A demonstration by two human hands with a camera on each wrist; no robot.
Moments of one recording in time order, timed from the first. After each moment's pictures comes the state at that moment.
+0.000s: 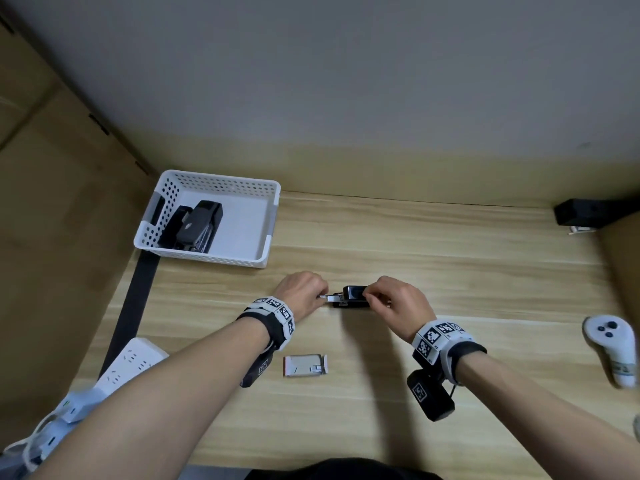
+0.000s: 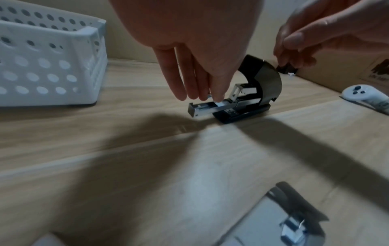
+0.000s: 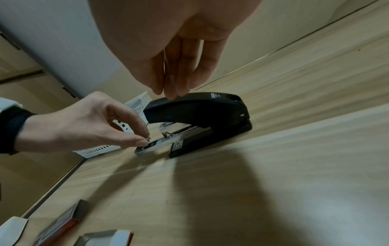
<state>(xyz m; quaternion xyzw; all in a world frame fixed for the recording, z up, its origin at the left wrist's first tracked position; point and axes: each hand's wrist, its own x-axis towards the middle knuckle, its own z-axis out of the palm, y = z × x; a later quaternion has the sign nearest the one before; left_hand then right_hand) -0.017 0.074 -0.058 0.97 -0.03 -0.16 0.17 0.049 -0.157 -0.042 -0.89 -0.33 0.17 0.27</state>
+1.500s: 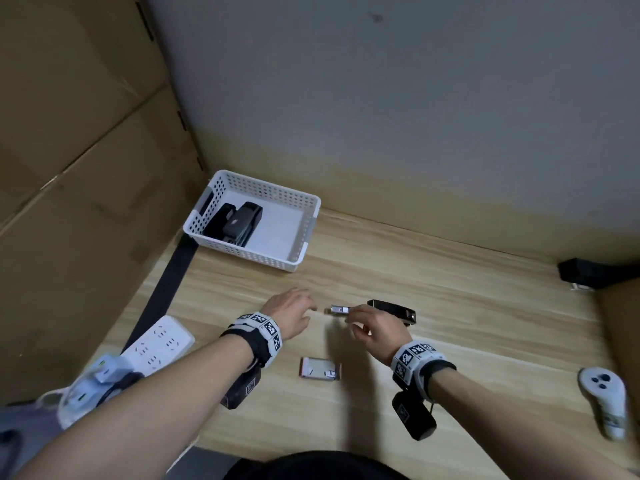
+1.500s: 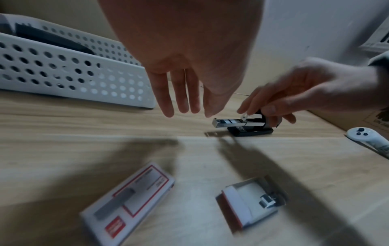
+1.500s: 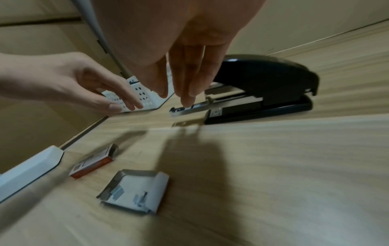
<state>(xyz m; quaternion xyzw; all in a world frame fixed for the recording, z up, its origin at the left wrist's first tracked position) -0.098 0.124 -0.034 0.96 0.05 -0.17 0.23 0.001 -0.098 -0.040 -0.86 -0.42 0.25 0.12</state>
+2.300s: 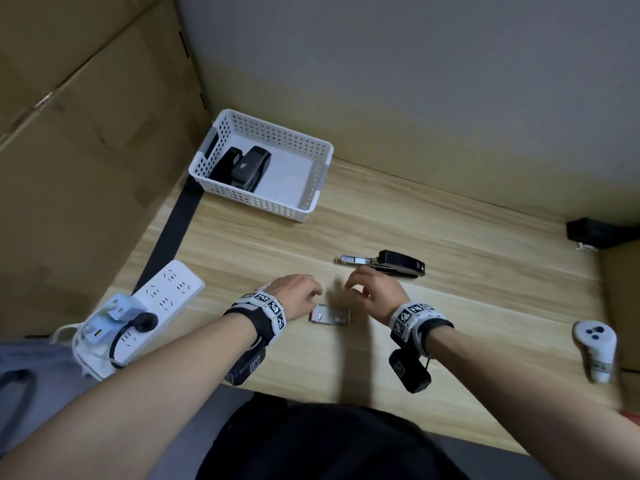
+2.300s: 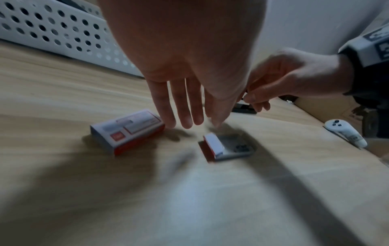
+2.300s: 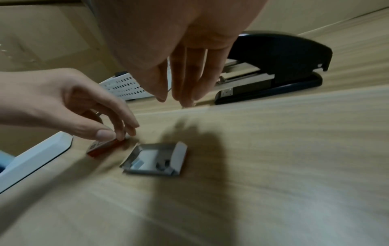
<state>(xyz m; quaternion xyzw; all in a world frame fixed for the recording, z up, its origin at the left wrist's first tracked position) -0.151 0.104 -0.062 0.93 0.06 -0.25 0.26 -0.030 -0.093 -0.057 -0.85 -0.43 0.26 0.14</state>
